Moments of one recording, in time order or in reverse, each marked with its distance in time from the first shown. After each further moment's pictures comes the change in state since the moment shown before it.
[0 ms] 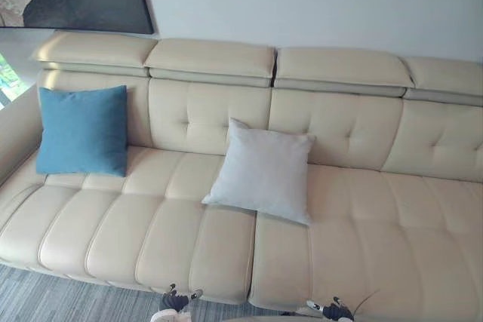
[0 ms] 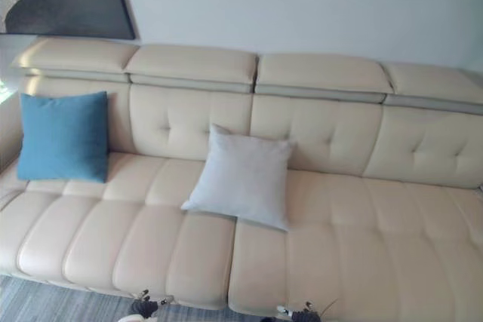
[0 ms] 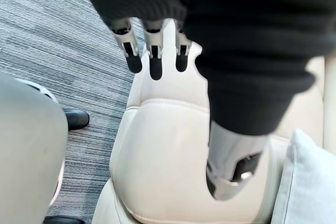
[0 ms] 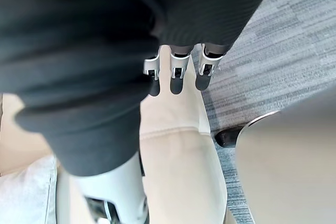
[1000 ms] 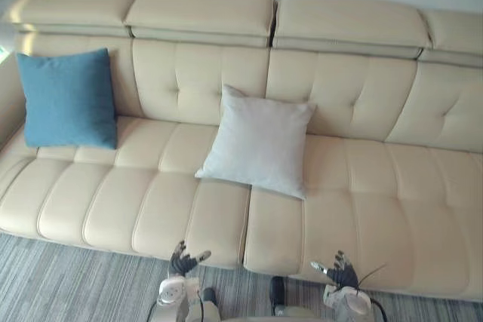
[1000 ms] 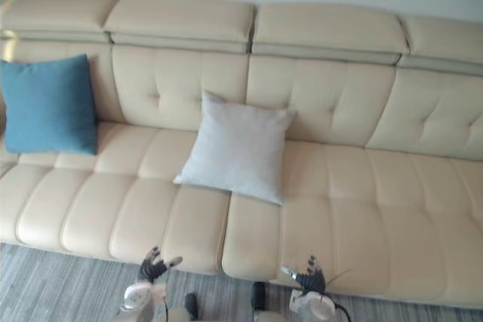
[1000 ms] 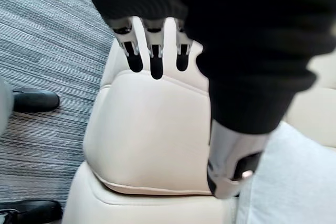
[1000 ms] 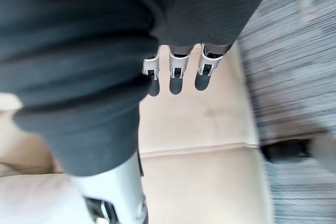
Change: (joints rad) left arm -0.016 -0.020 -0.068 -0.126 -0.034 -0.027 0.024; right arm 0.067 -0.006 0.015 -0.167 0.076 -0.072 -0.001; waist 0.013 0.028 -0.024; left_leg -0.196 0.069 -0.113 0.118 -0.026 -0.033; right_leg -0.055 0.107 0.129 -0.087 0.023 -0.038
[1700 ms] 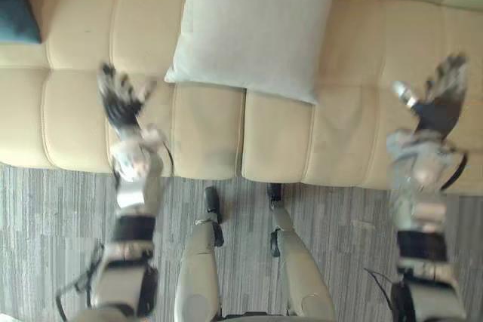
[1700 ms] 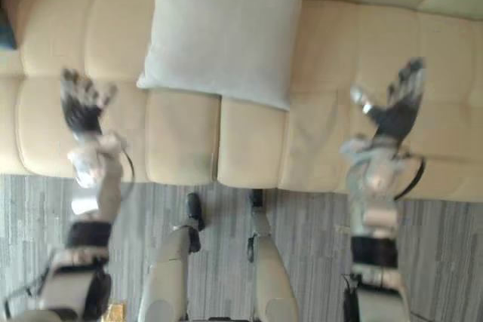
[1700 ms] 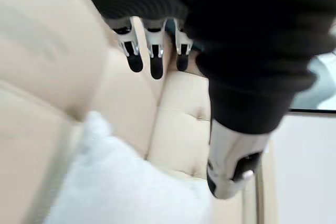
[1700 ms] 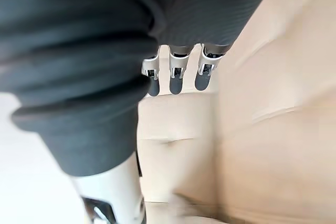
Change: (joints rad) left arm -0.362 0.119 -0.024 -0.681 -0.350 -0.107 0.195; right arm -0.338 -0.244 -0.001 -0.798 0.178 -0.072 -0.201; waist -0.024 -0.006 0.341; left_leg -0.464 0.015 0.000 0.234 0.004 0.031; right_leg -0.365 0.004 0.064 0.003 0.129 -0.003
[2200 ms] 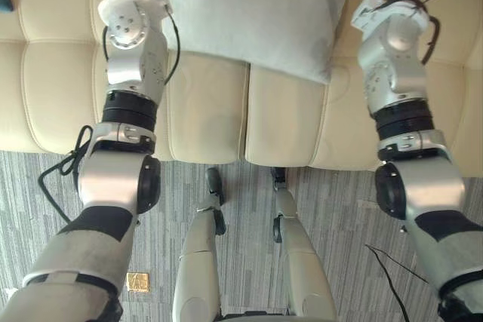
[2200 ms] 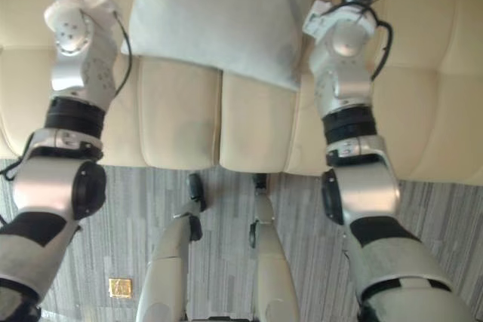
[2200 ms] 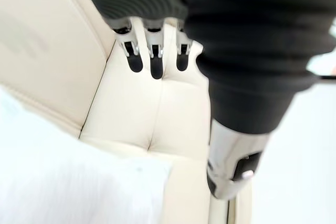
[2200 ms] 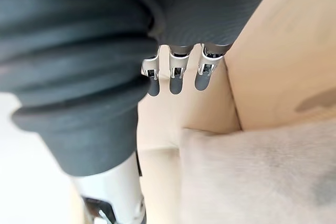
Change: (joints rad) left arm -0.996 0.293 -0.004 0.560 -0.127 0.037 0.075; right arm -1.041 -0.234 0.225 0.589 0.208 0.053 -0.110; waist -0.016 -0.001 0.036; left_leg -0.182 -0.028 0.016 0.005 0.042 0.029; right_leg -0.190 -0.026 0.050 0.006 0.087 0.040
